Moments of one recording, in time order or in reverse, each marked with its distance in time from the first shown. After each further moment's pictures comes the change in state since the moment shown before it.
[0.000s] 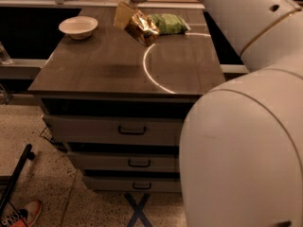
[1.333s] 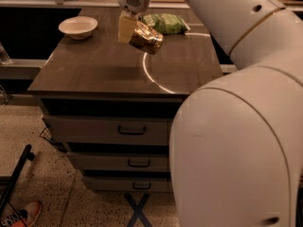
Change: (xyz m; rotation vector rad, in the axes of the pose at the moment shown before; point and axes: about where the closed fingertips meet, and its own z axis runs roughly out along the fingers) arm 0.020 0.029 0.017 -0.096 0.139 -0.173
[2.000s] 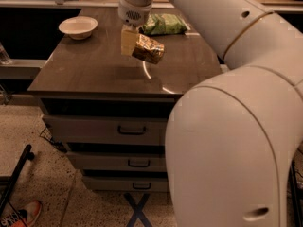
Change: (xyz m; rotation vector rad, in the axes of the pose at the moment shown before) arm 0.016 0.015 0.032 -0.066 0.066 -0.038
